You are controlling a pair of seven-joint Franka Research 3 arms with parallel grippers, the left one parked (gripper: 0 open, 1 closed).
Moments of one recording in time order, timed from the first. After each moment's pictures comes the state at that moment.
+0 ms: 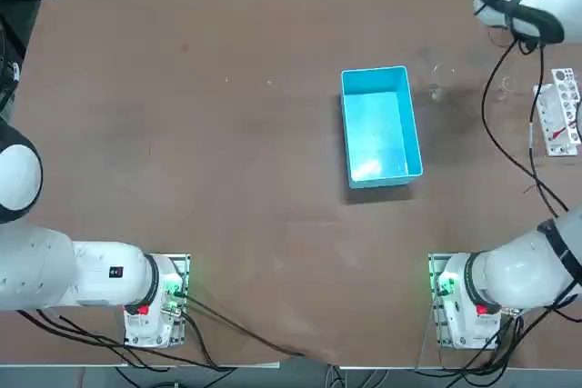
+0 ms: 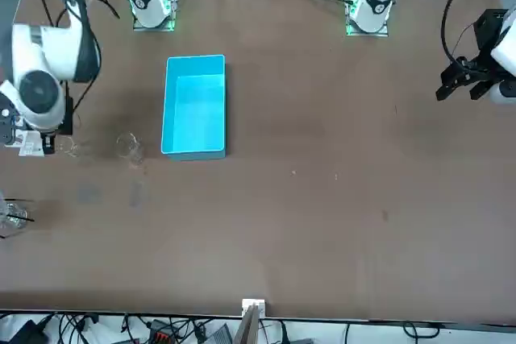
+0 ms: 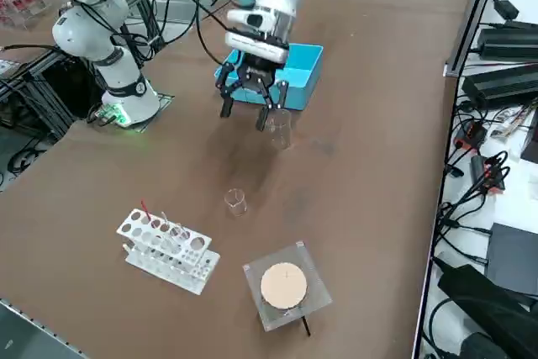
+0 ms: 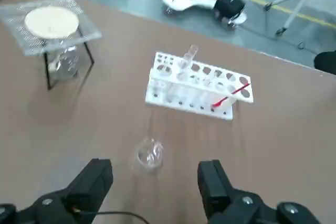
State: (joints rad) arm 0.14 0.24 -0.14 -1.94 -0.79 1.88 1.80
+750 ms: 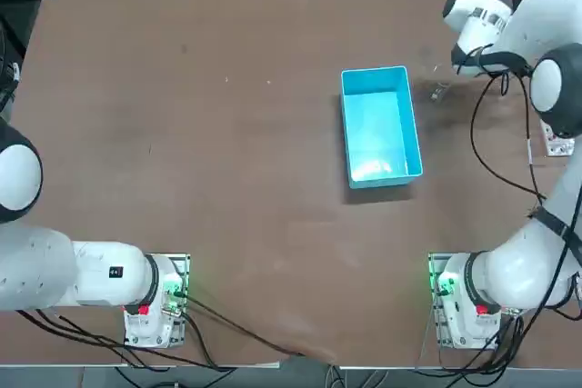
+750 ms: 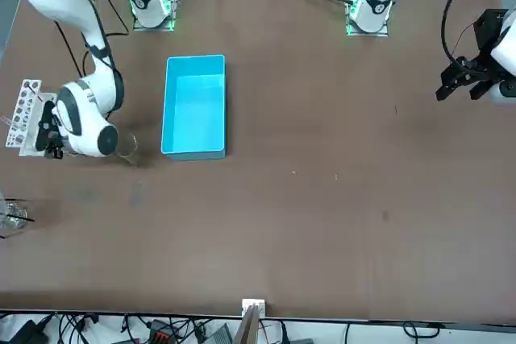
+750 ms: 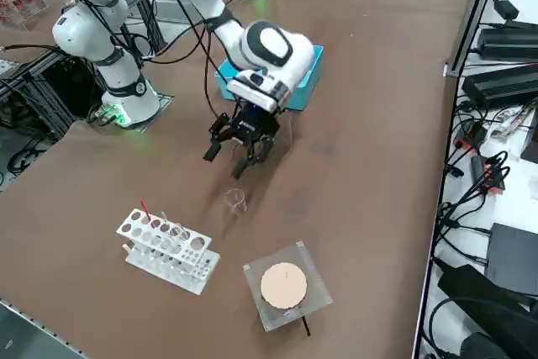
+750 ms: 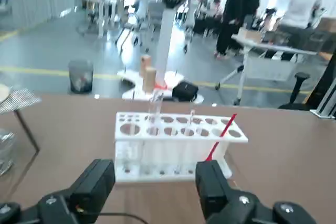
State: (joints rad) arm 0.14 0.53 -0.14 -1.95 -1.14 1.69 2.35
